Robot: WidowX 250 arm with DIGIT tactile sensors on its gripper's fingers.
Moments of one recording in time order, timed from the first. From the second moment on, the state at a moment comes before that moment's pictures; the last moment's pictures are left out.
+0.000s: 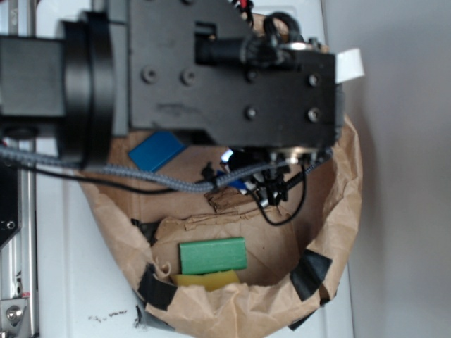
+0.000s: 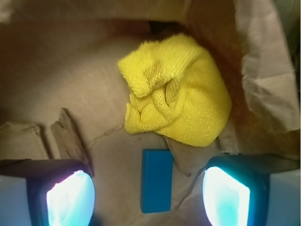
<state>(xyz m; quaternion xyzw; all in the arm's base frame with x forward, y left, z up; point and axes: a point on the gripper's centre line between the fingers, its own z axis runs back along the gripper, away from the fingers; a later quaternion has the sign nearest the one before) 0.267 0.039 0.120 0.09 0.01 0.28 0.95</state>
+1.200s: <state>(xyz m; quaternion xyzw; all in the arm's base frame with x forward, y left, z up) 0.258 0.078 0.030 0.18 -0.08 0.47 0.86</state>
